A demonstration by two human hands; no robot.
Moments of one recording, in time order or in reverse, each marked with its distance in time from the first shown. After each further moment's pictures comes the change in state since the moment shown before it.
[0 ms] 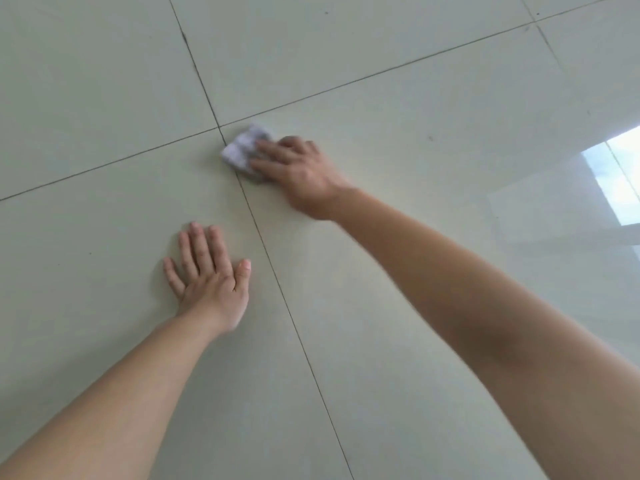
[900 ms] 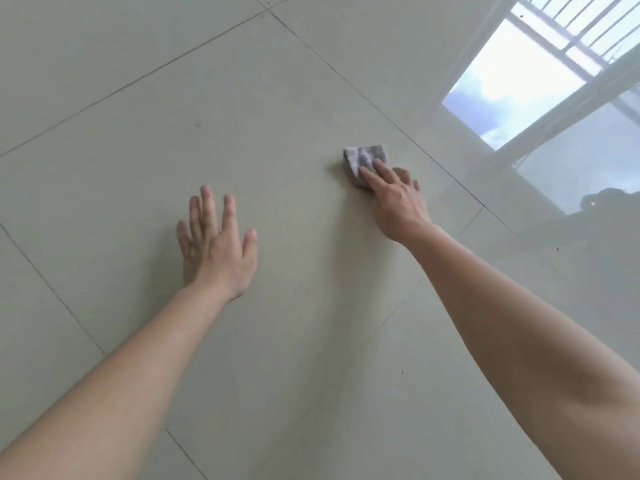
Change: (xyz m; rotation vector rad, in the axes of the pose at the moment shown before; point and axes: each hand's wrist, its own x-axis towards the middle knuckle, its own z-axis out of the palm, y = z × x) left_hand -0.087 0.259 0.061 0.032 0.226 0.540; right_hand -0.412 0.183 0.012 0.060 0.162 0.949
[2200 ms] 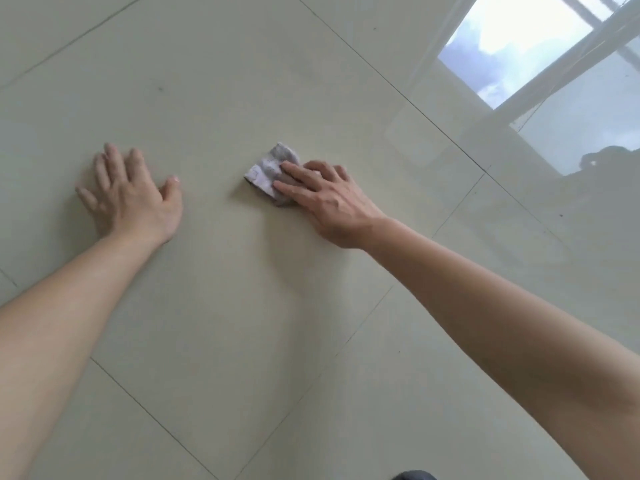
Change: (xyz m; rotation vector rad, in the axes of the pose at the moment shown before) left_hand 0.062 -0.061 -0.010 0.090 0.051 -0.162; right_hand -0.019 -0.055 0.029 0.009 -0.047 -0.532
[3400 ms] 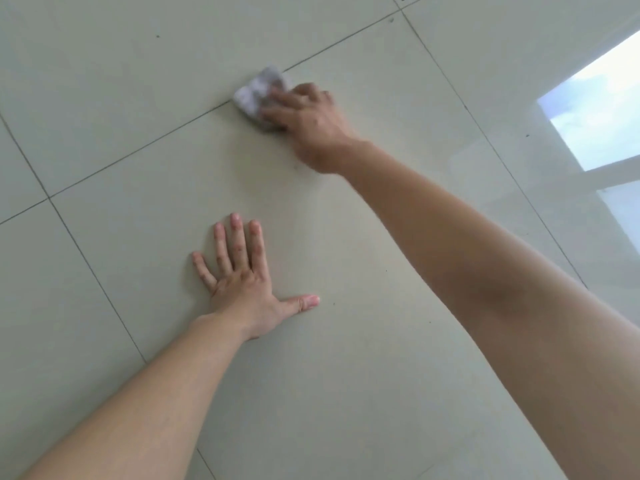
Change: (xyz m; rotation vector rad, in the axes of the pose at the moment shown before) left_hand 0.020 -0.011 -0.030 0.006 -0.522 -0.027; right_hand 0.327 -0.043 -0.054 -0.005 -0.058 -0.082
